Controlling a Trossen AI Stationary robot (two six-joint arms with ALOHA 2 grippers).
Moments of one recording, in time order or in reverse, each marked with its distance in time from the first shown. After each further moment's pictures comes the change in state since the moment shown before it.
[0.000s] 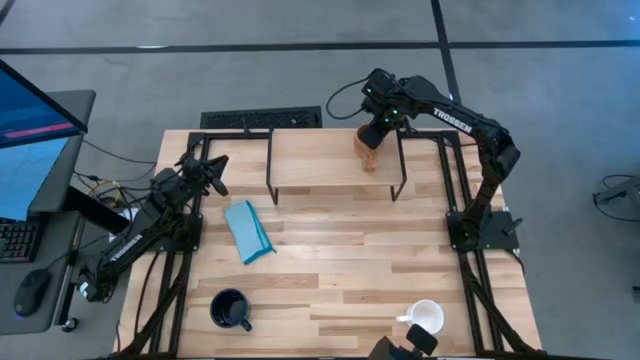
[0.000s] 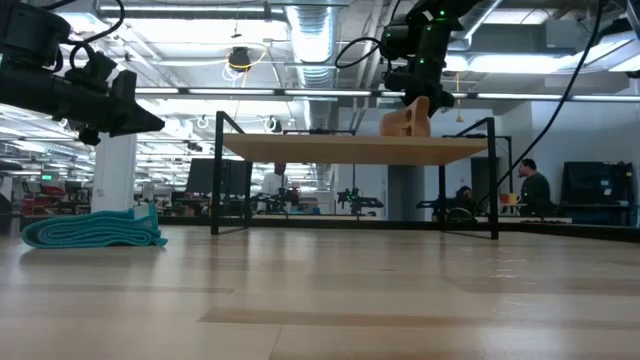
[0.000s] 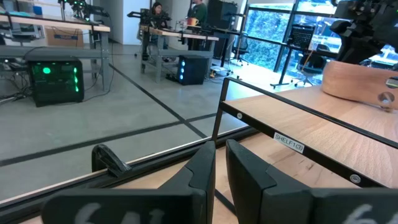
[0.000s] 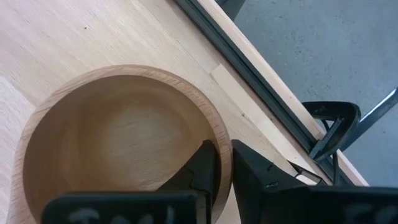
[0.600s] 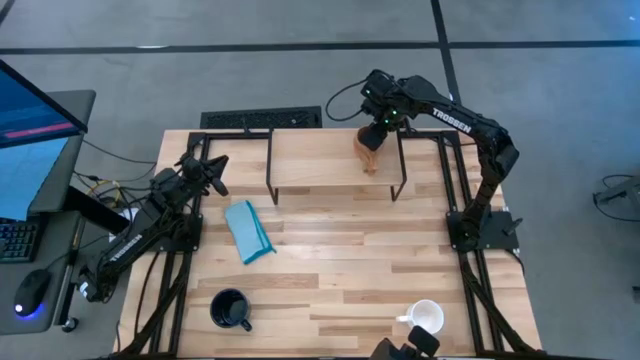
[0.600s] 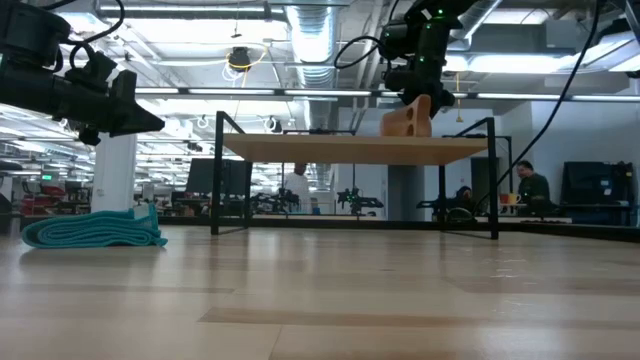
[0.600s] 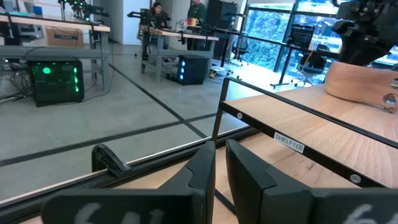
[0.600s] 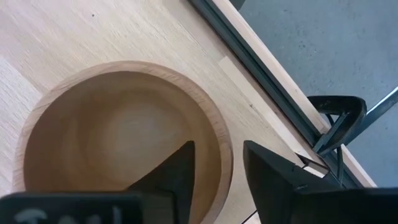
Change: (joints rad) left arm 0.000 0.000 0.000 0.000 0.000 0.000; right arm 0.005 0.002 0.017 -0.033 -0.002 0.001
